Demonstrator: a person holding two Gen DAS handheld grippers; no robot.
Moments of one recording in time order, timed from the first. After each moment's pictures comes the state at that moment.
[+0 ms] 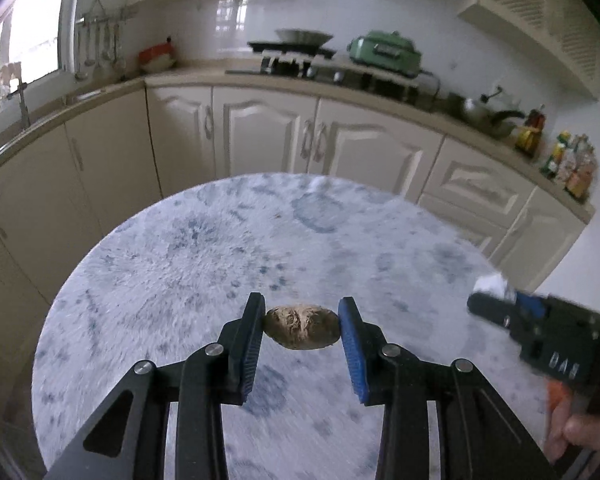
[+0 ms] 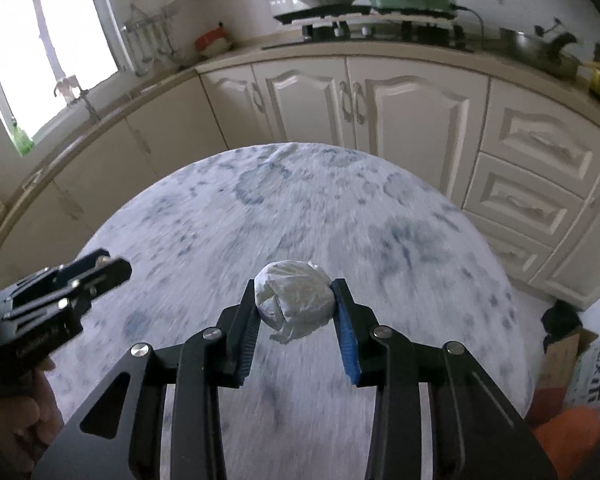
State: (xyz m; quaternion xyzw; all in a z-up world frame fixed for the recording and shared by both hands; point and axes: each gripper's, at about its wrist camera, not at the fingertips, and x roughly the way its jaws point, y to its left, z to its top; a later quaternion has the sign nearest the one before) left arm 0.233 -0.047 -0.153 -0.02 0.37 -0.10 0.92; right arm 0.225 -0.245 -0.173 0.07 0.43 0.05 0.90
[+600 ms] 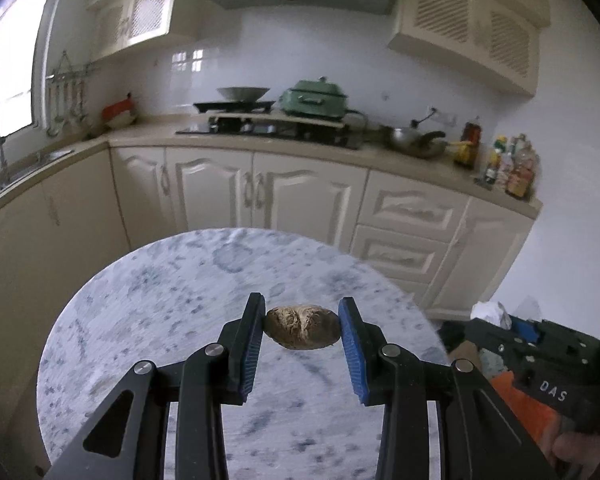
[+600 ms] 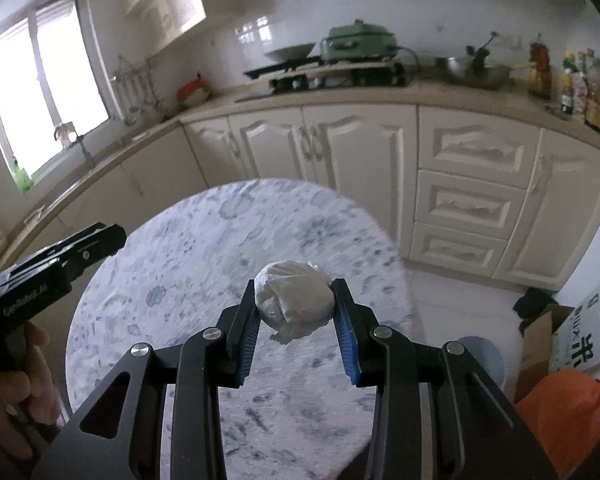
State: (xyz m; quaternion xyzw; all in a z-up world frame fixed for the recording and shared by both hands) left arm 0.113 -0.102 -0.087 0.00 0.29 -0.17 0.94; right arm 0.103 -0.305 -0.103 0.09 0.35 -0.01 0.93
